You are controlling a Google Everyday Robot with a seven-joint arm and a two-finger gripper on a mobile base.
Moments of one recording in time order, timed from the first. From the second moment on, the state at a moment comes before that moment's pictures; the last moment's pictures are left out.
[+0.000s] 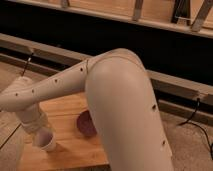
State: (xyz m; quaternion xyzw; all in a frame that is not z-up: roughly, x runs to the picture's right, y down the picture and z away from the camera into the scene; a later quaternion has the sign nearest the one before) arm -0.286 0.218 0.656 -0.39 0.16 0.34 0.84
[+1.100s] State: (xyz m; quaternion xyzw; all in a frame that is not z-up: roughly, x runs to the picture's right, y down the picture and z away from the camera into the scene) arm -0.291 0.213 0.663 -0.39 0.15 0.35 0.84
